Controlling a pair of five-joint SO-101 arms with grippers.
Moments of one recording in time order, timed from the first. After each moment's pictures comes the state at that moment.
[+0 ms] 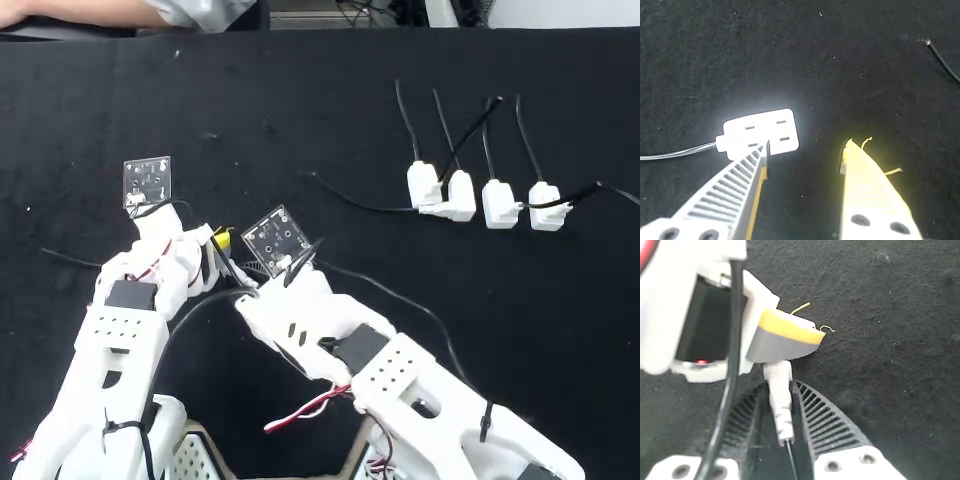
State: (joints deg) left arm 0.4 -45.5 66.6 34.5 8.4; right arm -44.1 -46.2 74.4 15.7 -5.4
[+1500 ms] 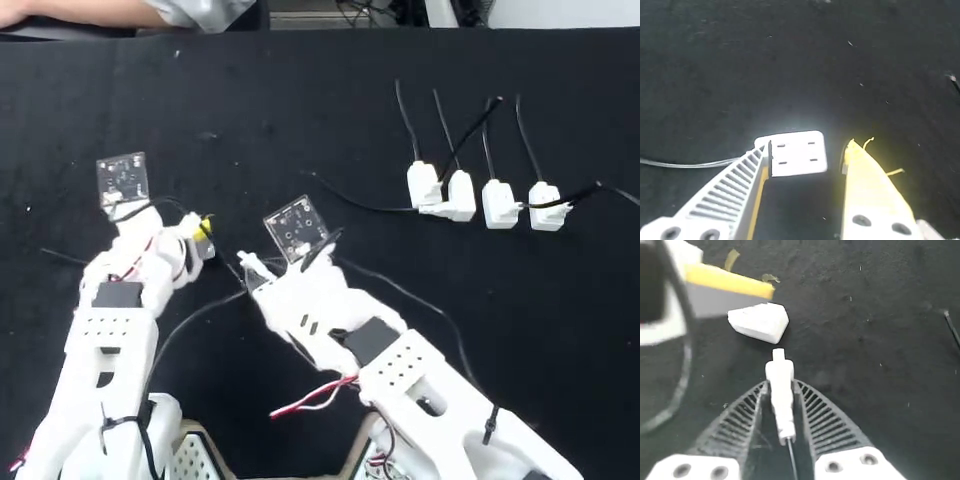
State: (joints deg) left arm -5.6 -45.4 67.1 29.6 8.1; right arm -38.9 -47.3 74.3 21.4 -7.7
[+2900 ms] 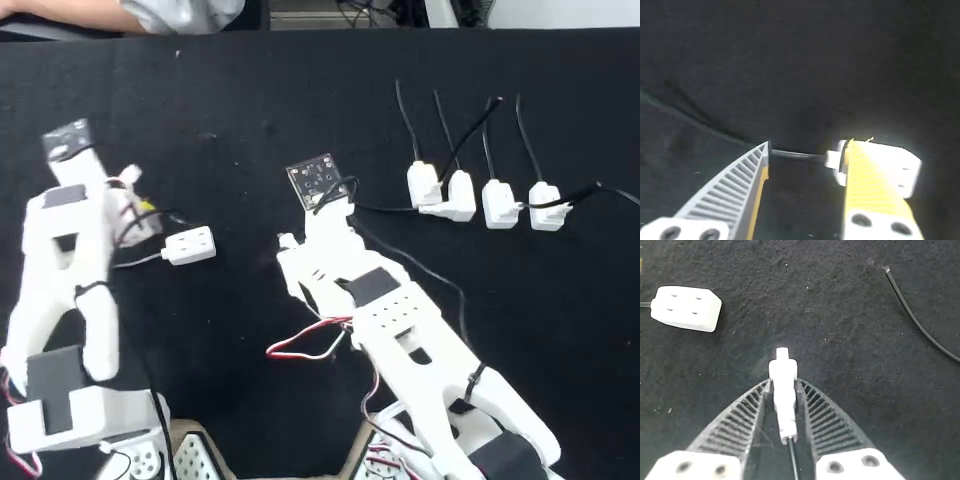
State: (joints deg) left arm -20.8 -7.0 29.1 56.0 7.9; right arm -28.7 -31.2 60.4 31.5 -7.3
